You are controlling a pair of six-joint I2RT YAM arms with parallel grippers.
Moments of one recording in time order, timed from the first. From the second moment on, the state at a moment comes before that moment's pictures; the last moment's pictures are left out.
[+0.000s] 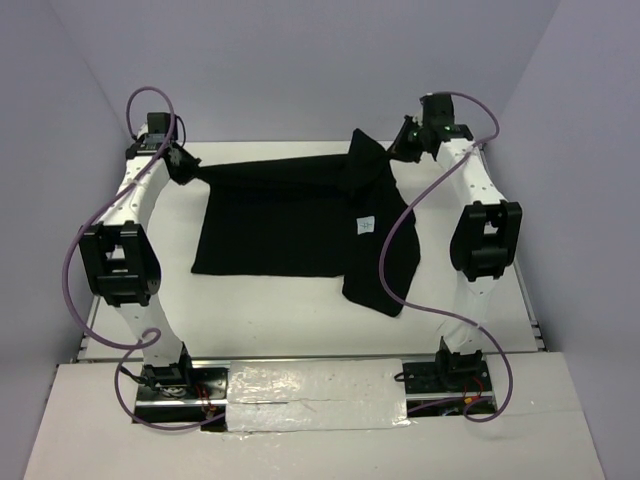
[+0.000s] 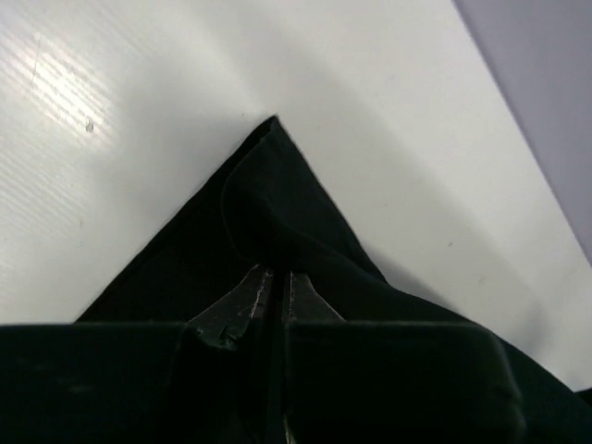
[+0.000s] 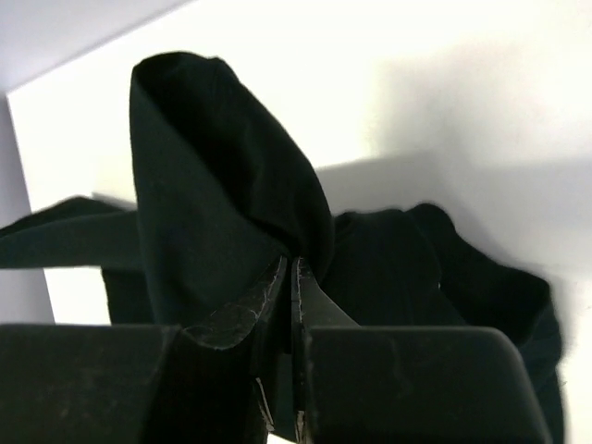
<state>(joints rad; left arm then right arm) 0.06 1.86 1.70 -0.67 -0.12 -0.82 0.06 2.05 1.95 -0.62 -0.29 0.51</state>
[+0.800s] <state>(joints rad) 0.06 1.87 1.66 -0.65 -0.07 -0.81 0.05 2.19 1.83 -0.48 -0.39 0.46</state>
